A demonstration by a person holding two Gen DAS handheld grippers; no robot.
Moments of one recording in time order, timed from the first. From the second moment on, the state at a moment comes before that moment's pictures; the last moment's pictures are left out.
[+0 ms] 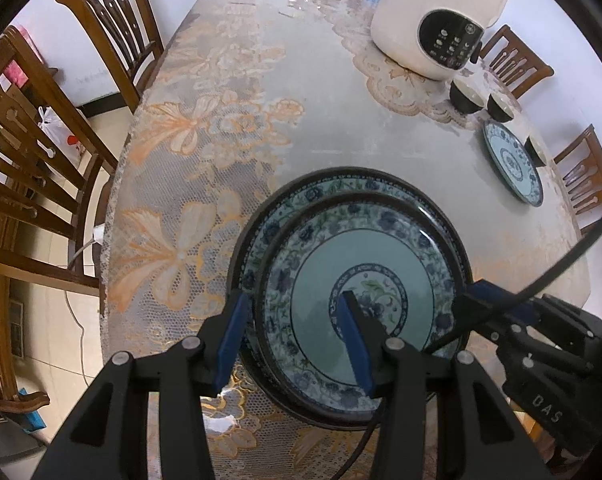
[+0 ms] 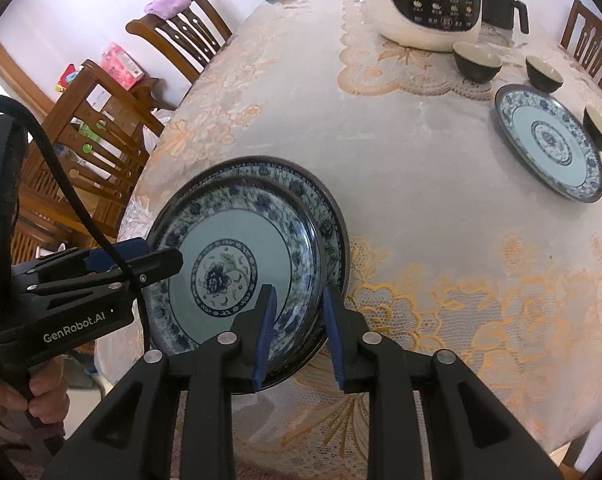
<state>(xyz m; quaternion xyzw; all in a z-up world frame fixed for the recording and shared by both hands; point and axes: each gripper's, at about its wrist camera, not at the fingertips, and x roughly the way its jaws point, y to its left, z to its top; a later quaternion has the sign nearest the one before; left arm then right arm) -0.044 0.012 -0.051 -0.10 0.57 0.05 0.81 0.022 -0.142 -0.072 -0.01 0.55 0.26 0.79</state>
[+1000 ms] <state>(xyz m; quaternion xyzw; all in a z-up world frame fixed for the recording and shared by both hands) -0.050 0.019 -0.071 -0.11 0.60 0.03 0.79 0.012 -0.139 -0.090 -0.01 0.57 0.24 0.79</state>
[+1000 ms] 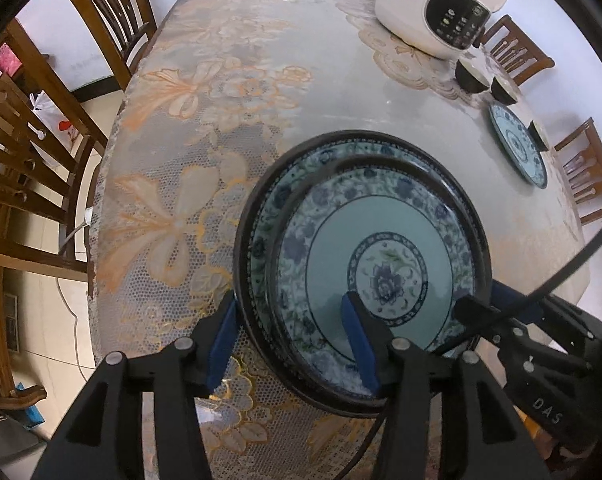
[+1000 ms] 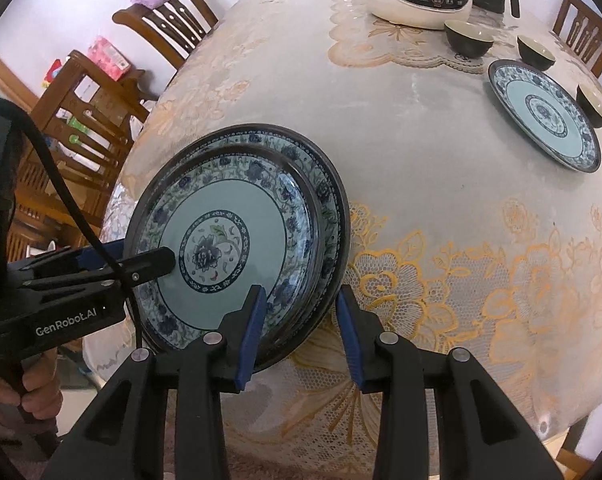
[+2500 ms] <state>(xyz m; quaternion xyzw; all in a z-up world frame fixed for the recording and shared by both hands) 0.007 -0.066 -0.025 -0.09 0.55 0.00 0.83 0.037 -0.268 -0.050 0.04 0.51 0.17 0.84</state>
